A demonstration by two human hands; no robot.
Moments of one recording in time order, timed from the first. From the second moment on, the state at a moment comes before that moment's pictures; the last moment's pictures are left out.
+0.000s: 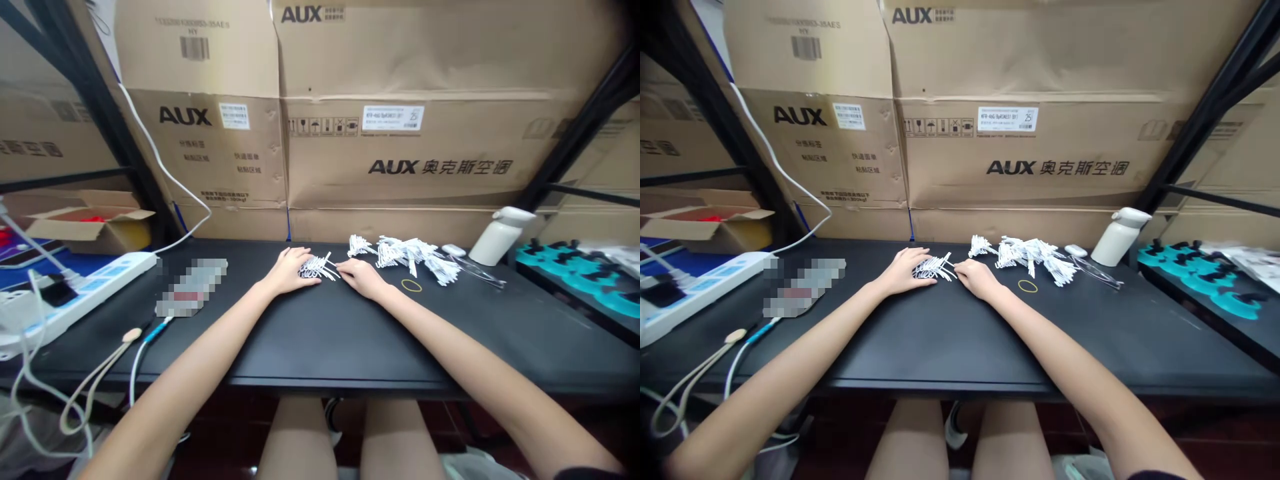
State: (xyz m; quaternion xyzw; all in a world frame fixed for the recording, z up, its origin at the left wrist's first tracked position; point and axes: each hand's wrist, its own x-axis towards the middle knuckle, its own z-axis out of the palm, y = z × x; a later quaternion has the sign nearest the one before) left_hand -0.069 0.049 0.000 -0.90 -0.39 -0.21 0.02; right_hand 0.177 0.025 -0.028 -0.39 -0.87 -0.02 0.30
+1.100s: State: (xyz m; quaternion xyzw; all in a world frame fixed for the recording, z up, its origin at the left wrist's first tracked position) left_hand -0.047 0.029 0.015 -0.75 -0.35 -0.46 -0.31; right_hand 0.161 -0.005 -0.003 -0.38 -0.73 -0.06 0.56
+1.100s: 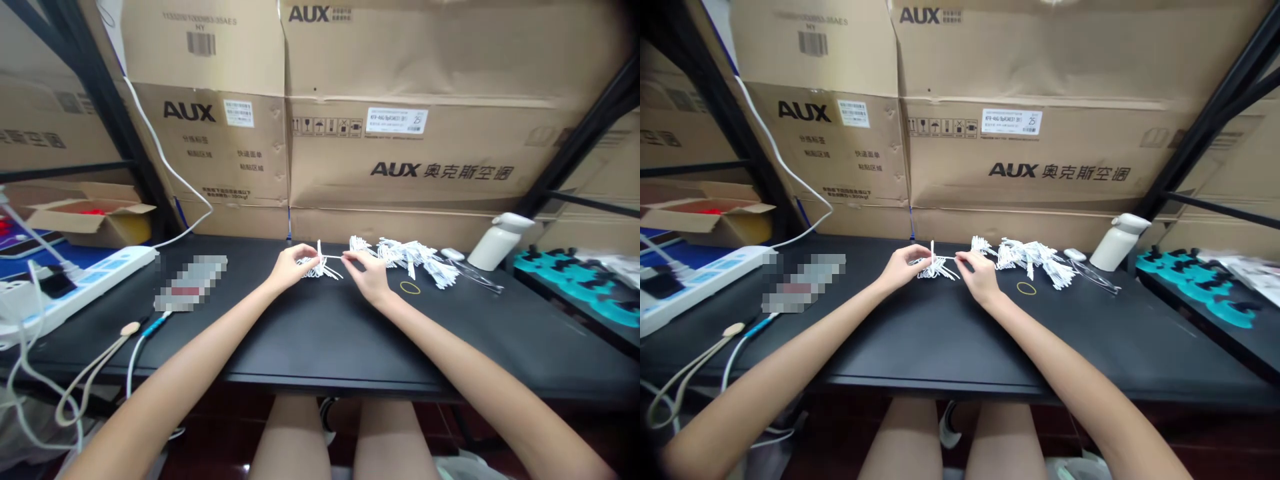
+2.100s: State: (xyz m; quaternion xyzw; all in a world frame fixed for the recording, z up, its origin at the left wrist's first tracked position) left_hand -0.060 0.024 0.031 -0.70 -0.42 -0.28 -0.51; right_hand 0.179 0.019 -0.025 -0.51 -0.78 0.10 0.35
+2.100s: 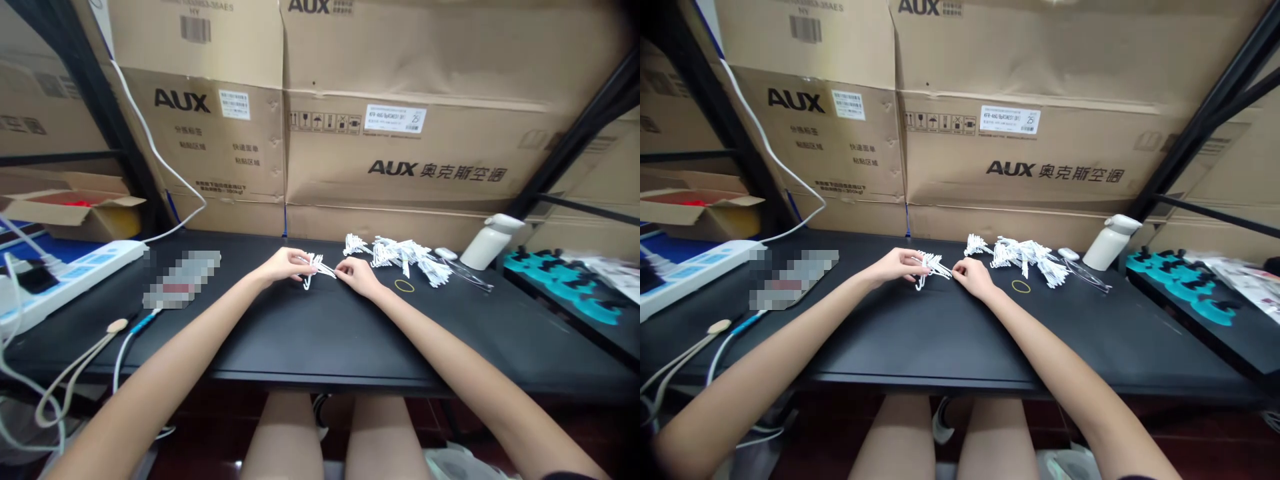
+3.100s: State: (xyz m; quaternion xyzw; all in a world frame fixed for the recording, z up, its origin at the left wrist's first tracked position) left_hand -0.061 0.028 0.028 -0.74 -0.38 -0.26 -0.49; right_hand 0.202 -0.004 0.024 -0.40 -0.84 0.04 0.36
